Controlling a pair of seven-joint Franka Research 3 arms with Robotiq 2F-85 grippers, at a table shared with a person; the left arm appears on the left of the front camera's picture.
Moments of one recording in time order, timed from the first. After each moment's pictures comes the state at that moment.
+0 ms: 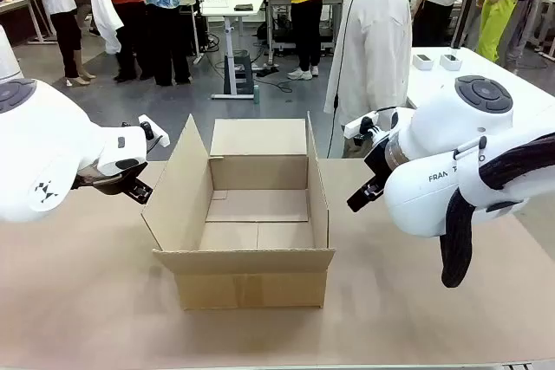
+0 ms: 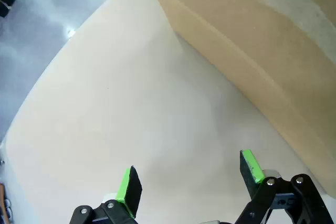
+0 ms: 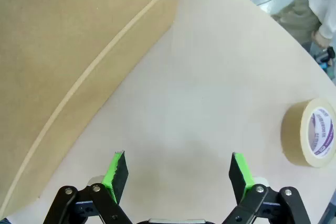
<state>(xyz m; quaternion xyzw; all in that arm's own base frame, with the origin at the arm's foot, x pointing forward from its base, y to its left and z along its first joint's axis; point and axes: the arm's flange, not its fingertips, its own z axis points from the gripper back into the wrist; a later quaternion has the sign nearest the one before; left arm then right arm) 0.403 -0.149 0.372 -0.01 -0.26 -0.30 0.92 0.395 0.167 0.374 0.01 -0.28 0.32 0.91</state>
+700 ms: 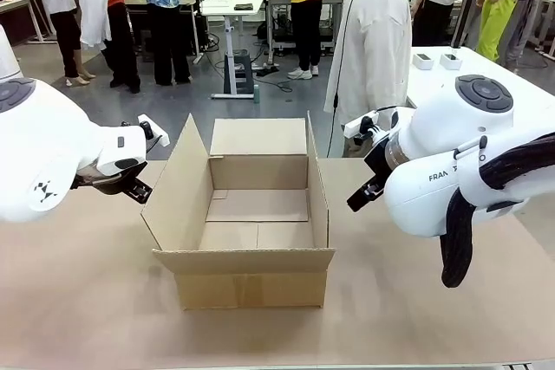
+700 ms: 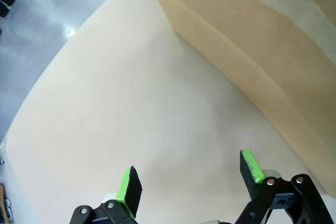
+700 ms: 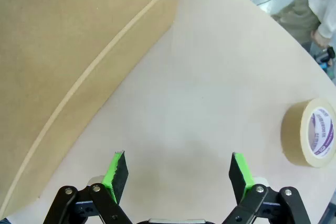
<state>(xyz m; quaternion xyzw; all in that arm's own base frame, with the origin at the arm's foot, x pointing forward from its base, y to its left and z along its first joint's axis) 0.403 -0.149 0.372 -0.01 -0.26 -0.30 0.92 0.395 0.167 0.374 0.01 -0.28 0.32 0.91</state>
